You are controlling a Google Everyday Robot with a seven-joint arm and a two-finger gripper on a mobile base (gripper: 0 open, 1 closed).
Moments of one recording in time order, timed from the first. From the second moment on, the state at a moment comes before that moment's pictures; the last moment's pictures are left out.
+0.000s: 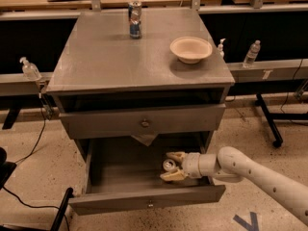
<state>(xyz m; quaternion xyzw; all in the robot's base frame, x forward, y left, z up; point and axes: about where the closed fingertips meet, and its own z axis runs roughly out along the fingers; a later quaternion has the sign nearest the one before) 0.572 -0.072 0.441 -0.51 0.69 0.30 0.42</state>
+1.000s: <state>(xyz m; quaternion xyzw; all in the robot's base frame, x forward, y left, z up) 0.578 -0.090 0.538 -0.46 0.67 0.34 0.47</state>
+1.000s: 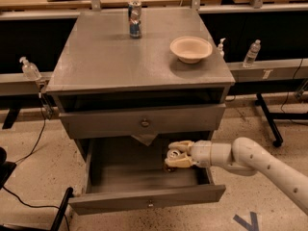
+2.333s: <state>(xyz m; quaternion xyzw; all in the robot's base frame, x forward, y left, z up) 0.557 -0.075 0.832 -0.57 0.57 0.34 0.48</state>
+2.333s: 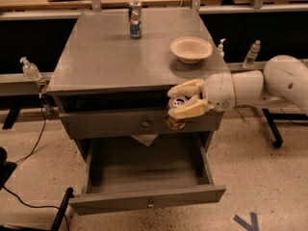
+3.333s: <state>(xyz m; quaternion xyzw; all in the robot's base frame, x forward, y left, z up) 0.624 -0.035 0.954 -0.58 0.59 0.34 0.44</state>
